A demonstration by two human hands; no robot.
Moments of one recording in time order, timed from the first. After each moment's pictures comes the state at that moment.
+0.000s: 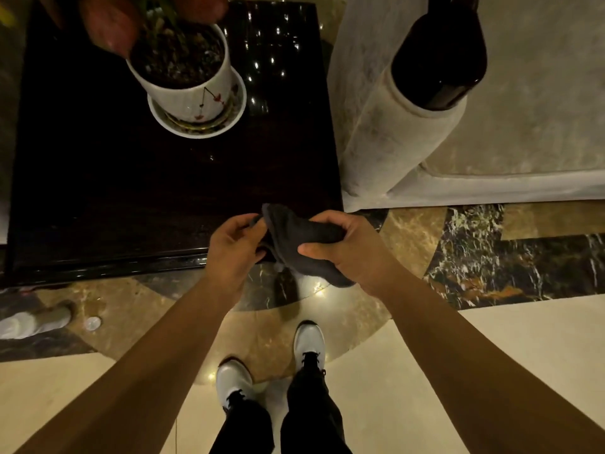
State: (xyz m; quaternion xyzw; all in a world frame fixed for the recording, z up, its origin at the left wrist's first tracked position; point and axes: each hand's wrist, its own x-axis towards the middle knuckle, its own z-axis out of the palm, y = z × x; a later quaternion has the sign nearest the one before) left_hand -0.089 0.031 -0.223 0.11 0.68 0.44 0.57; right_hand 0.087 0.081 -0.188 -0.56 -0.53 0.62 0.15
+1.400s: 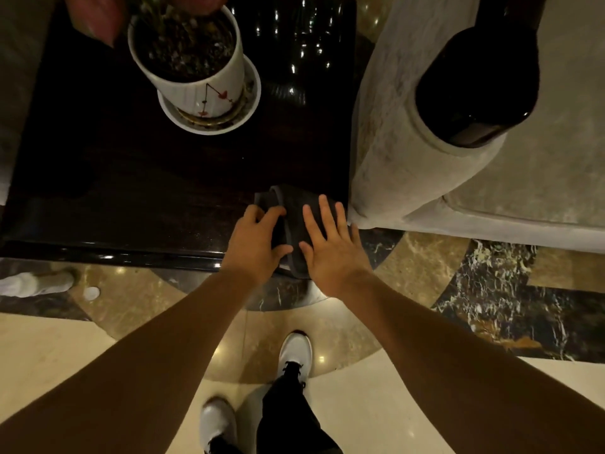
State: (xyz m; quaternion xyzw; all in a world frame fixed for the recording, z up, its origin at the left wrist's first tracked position) left_hand -0.062 0.075 -0.273 0.52 0.78 0.12 0.33; right_hand 0.097 0.125 -0.299 -0.46 -0.83 0.24 -0.18
